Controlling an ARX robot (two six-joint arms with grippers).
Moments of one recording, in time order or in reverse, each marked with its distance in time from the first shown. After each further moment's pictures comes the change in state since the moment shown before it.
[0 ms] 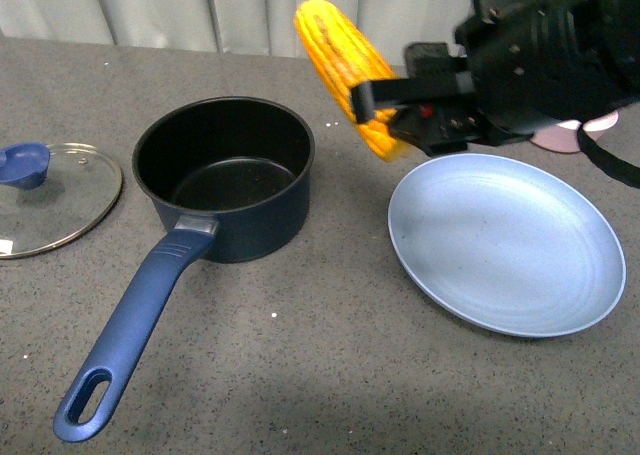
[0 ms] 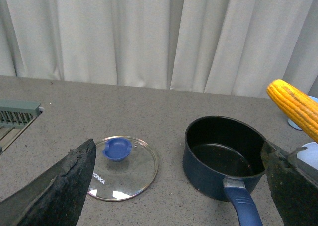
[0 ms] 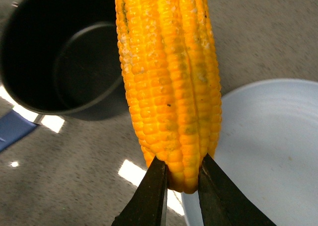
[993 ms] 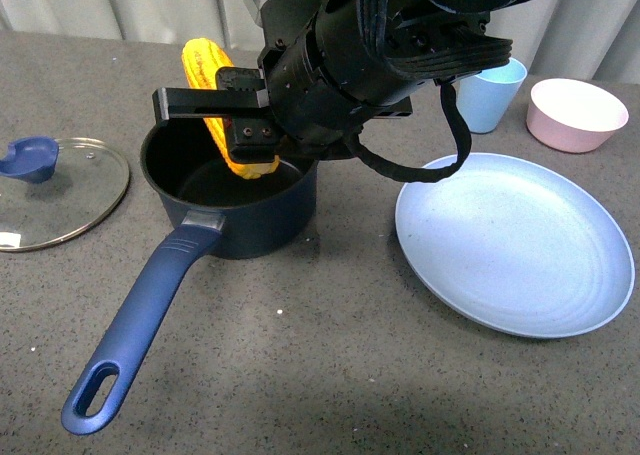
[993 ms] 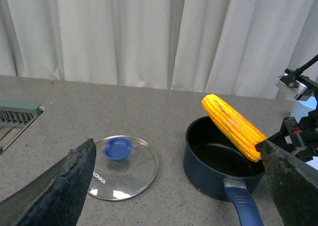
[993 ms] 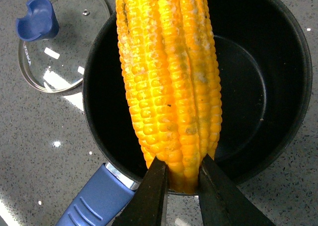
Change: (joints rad) left arm 0.000 0.000 0.000 0.000 0.000 0.000; right arm 0.184 0.313 0.331 -0.071 -0.011 0.193
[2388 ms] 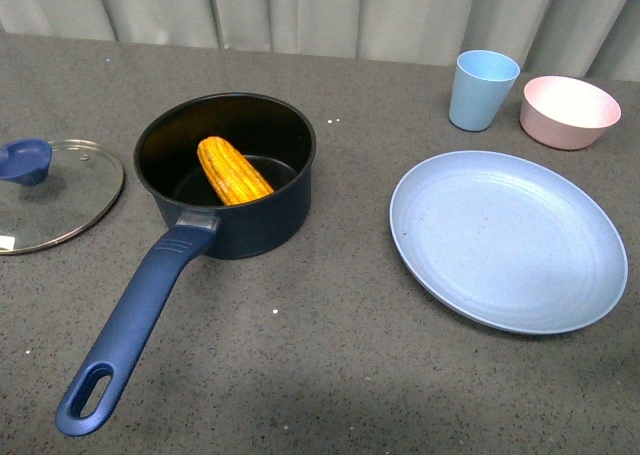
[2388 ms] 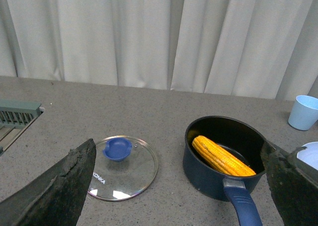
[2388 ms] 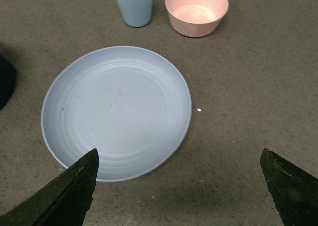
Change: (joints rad) left arm 0.000 0.000 0.000 0.000 0.000 0.000; right arm -0.522 -1.129 -0.986 0.106 0.240 -0.218
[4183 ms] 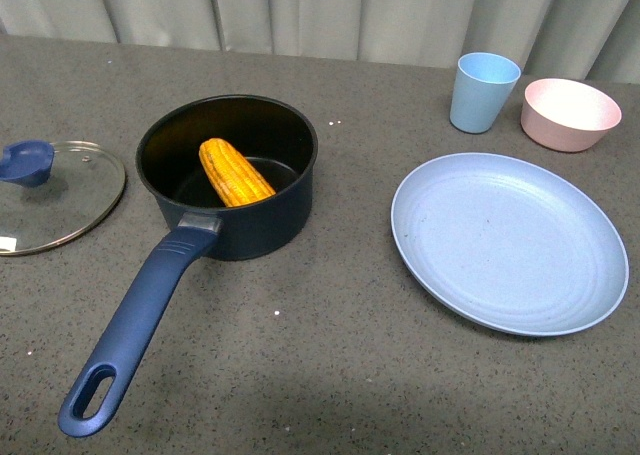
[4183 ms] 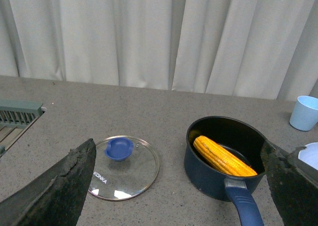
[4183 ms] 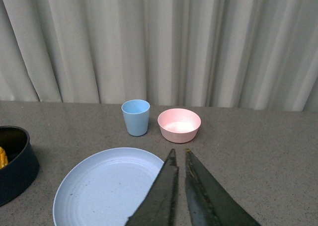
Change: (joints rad) left arm 0.000 -0.001 0.000 0.000 -0.001 0.000; right arm -0.111 -0.935 -0.288 -0.084 -0.066 -0.060
